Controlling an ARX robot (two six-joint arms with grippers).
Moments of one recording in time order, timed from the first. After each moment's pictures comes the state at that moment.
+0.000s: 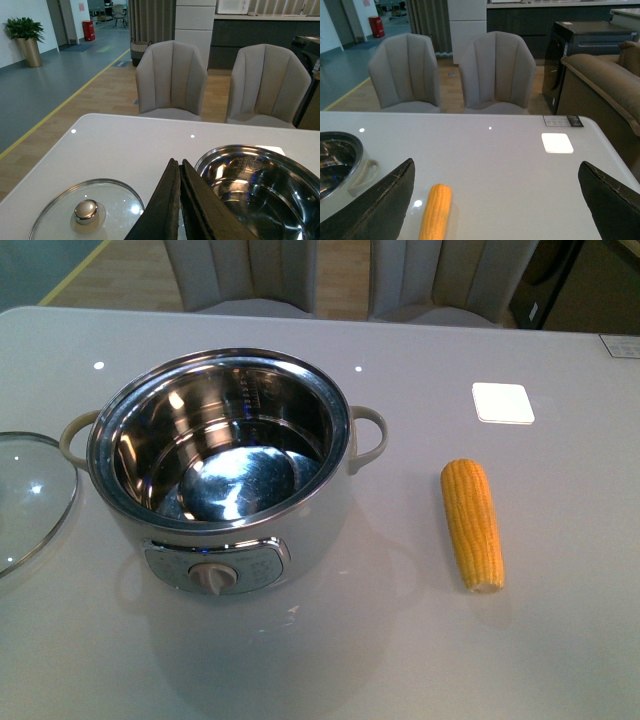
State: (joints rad) left arm 0.00 0.28 0.01 0.28 0.00 0.00; right arm 0.00 0.01 0.02 0.00 0.00 0.00
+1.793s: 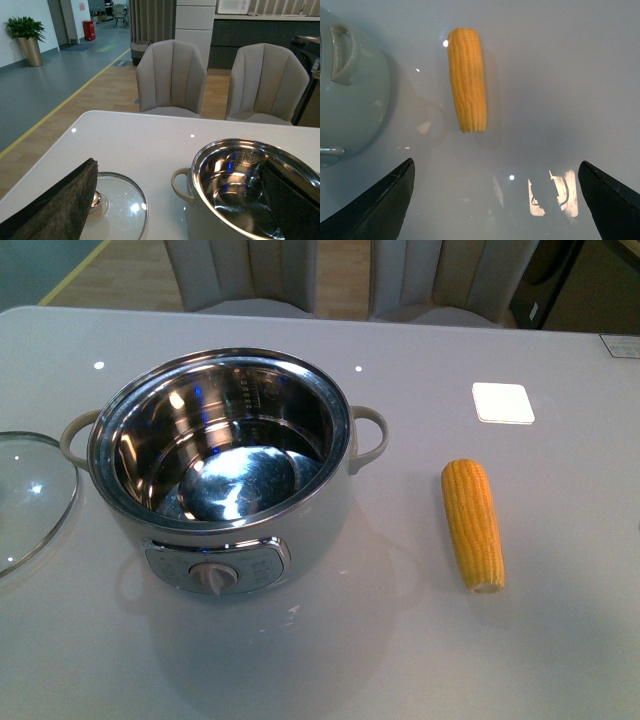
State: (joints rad) left arm 0.00 0.01 0.01 0.00 0.00 0.00; right arm 0.18 1.16 0.37 -0.01 0.02 0.36
